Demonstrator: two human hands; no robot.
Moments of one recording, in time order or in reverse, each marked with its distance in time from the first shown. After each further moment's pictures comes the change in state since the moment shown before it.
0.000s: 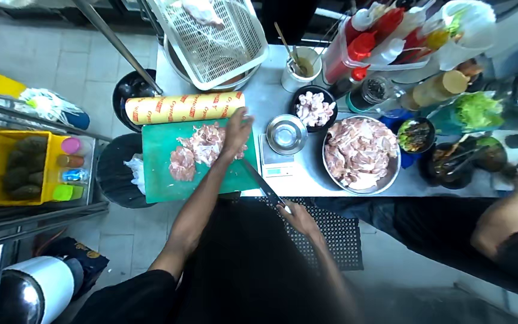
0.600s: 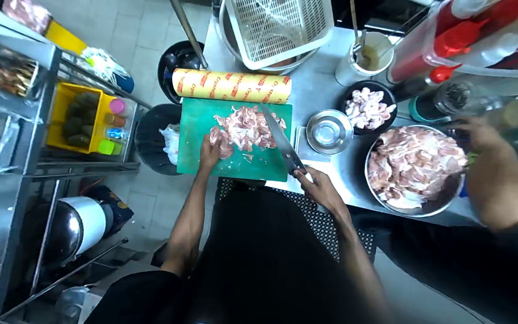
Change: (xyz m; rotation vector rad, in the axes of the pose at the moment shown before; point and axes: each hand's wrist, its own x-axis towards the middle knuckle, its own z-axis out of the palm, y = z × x) left_hand -0.129 -0.186 -0.120 0.023 0.367 -0.246; right_hand 0.053 -0.082 -0.053 0.256 0.008 -0.243
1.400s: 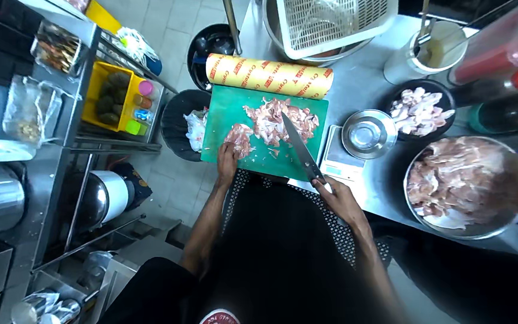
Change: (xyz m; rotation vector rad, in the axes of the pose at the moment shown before) left_hand -0.086 -0.022 -0.028 0.508 0.054 0.138; right_hand -0.003 0.000 0.032 -0.132 -0.060 0.020
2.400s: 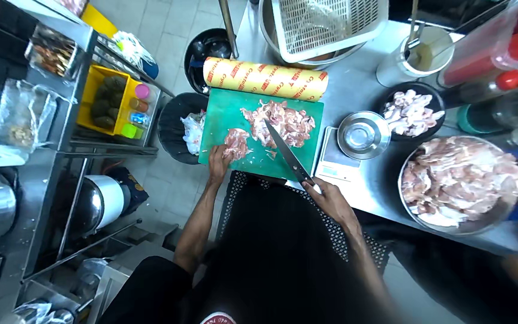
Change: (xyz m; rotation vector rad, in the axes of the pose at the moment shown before) left_hand 0.010 -0.037 -0.002 -0.103 0.051 0.007; right_hand 0.003 -0.013 0.011 -0.133 -0.028 -0.031
